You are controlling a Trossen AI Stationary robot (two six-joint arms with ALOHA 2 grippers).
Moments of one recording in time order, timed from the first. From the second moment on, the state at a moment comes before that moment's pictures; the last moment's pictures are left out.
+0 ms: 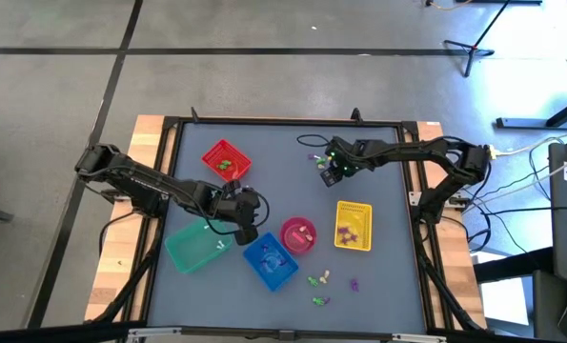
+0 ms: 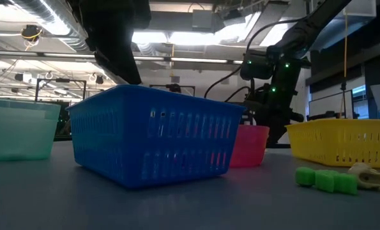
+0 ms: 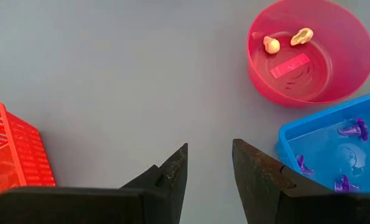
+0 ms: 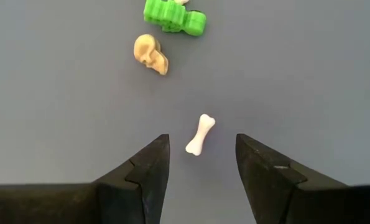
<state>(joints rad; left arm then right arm) -0.23 1.46 1.00 -0.57 -0.38 -0.54 -0.43 1.62 0.87 -0.48 0.08 0.53</state>
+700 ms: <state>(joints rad) -0.23 1.46 1.00 -0.57 -0.38 -0.54 -0.43 1.62 0.82 -0.39 0.06 0.53</state>
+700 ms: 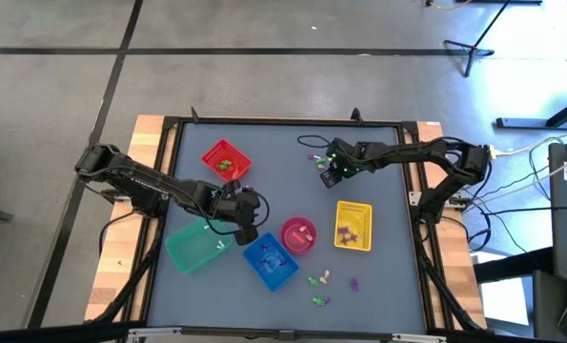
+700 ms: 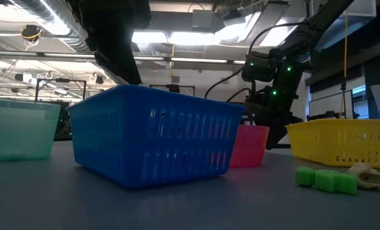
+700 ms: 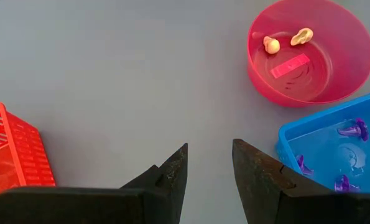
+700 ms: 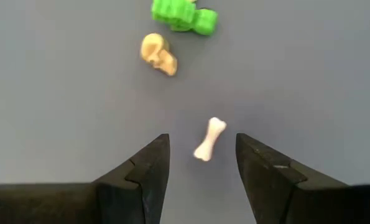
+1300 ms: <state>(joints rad) -0.23 1.46 1.00 -0.57 -0.38 -0.54 -0.43 1.70 0.83 -0.40 0.06 0.55</state>
